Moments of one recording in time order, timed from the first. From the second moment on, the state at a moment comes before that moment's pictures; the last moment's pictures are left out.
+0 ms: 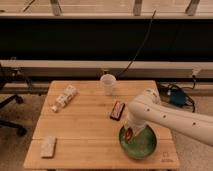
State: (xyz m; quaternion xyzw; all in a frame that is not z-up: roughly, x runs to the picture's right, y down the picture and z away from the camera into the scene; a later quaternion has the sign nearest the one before) arm 0.138 0.225 0.744 -0.29 -0.16 -0.36 0.87
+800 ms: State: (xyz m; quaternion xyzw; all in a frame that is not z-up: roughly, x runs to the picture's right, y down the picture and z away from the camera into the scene) arm 0.167 0.221 0.733 -0.28 -0.16 -0.34 0.88
